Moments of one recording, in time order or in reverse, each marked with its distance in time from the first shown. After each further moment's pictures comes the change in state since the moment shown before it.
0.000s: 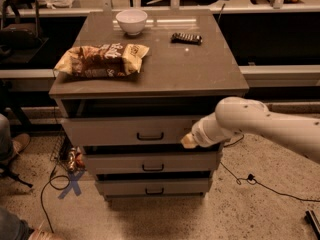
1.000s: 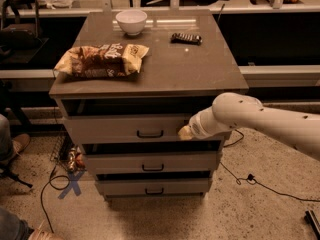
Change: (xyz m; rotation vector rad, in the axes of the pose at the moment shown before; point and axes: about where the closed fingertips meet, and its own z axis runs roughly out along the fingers) arm -0.038 -0.025 0.018 0.022 -0.076 0.034
